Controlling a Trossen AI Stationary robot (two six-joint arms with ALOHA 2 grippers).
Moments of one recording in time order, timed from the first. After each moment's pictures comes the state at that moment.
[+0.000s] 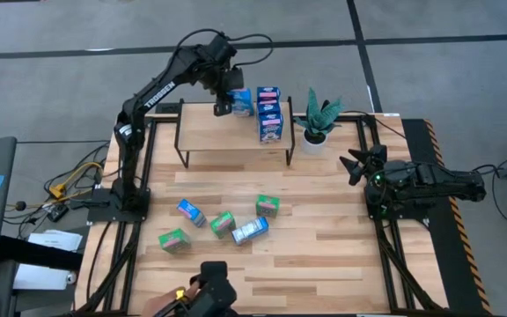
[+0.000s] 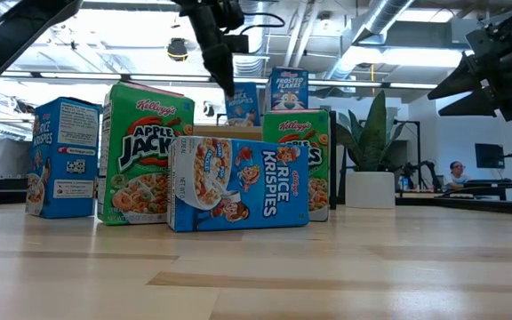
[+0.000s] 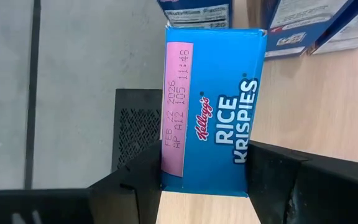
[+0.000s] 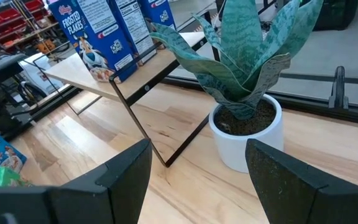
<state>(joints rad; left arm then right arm) 0.70 2.03 2.31 -1.25 0.03 0.67 0.03 0.09 0.32 -0.61 0.74 0.62</state>
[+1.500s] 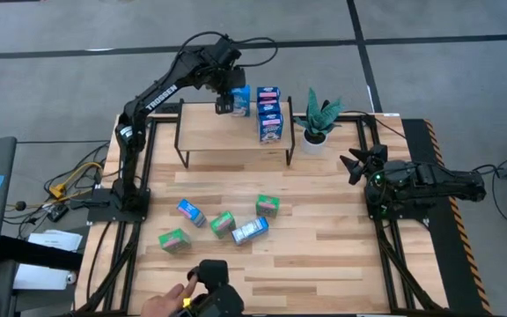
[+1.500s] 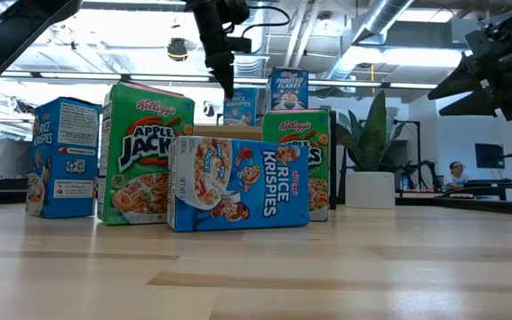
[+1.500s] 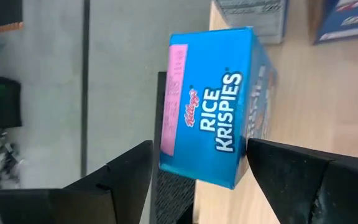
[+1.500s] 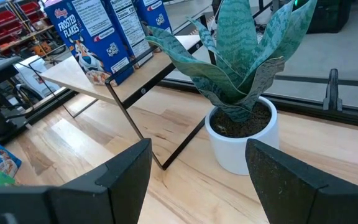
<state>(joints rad) 0.66 2.03 2.31 -1.20 -0.21 0.70 0.03 0.09 0.32 -0.61 0.76 0.62</state>
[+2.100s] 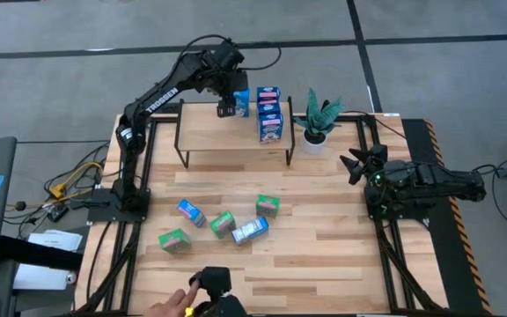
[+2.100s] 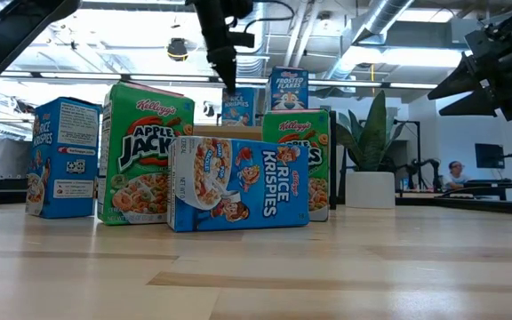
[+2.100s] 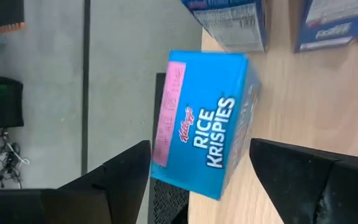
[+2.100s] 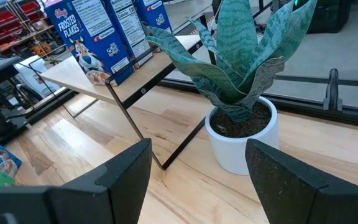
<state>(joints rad) 0.62 2.02 2.32 -1.22 -0.23 0.67 0.03 0.09 0.32 -0.61 0.76 0.62</state>
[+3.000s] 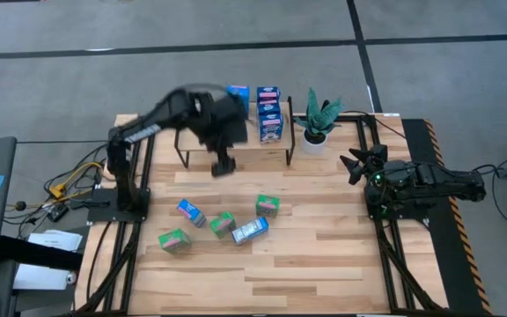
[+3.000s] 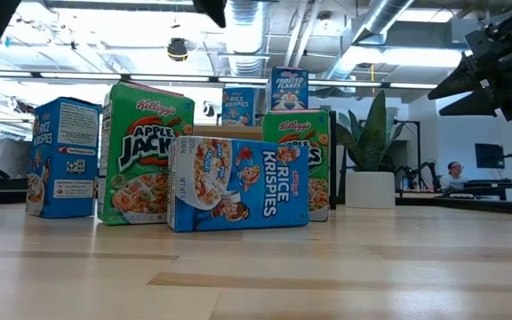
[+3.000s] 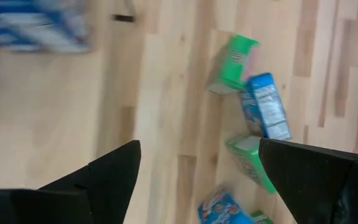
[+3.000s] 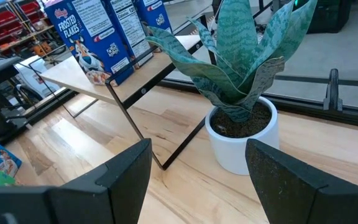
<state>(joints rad) 0.16 1.88 2.35 -1.57 0.04 0.02 0.03 0.09 0.32 -0.61 0.76 0.62</state>
